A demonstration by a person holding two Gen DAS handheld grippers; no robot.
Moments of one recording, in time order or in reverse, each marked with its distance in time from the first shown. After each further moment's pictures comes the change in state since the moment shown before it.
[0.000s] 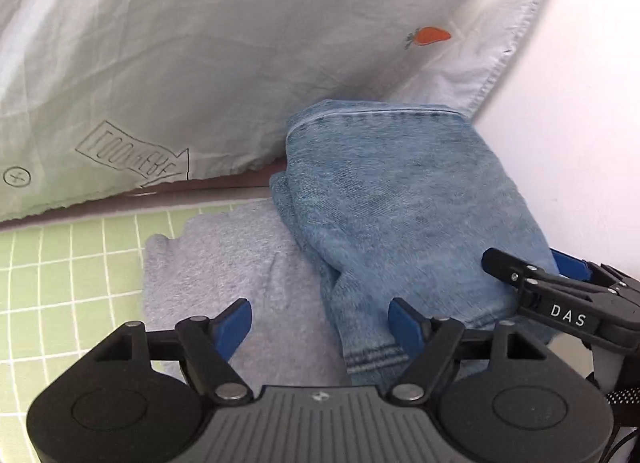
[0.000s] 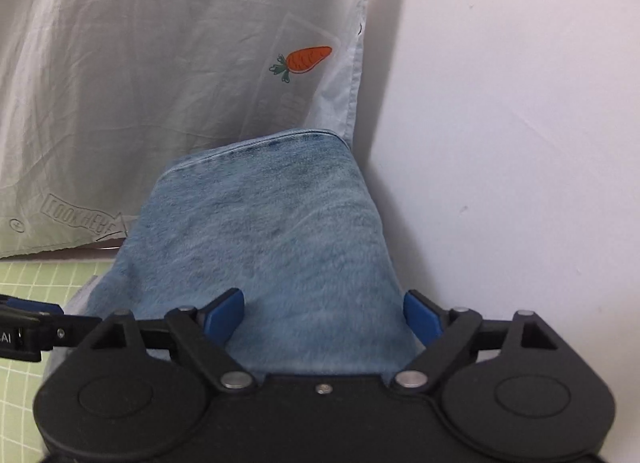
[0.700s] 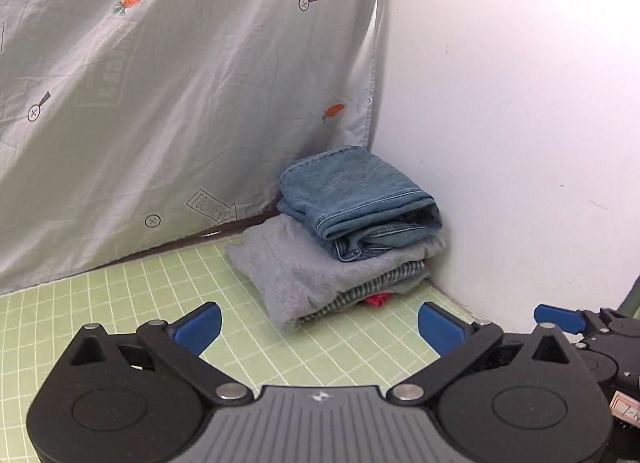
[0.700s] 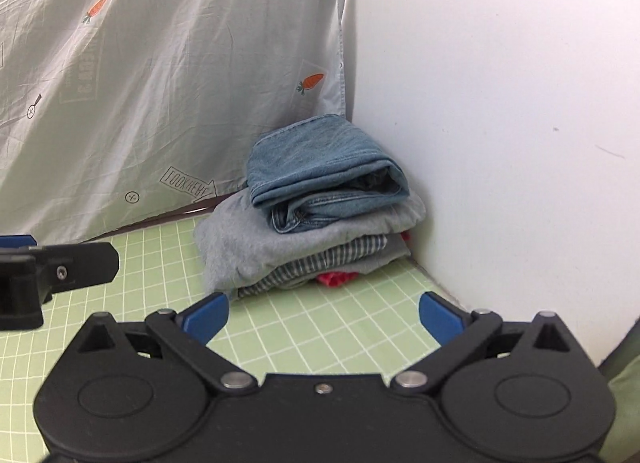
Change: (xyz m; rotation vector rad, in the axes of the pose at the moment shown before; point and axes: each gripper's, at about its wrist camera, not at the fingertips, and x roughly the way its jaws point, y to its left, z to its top) left arm -0.257 -0.034 -0.161 0.258 -0.207 0.055; right arm -0.284 0.098 -0.150 0.194 -0.032 -0.096
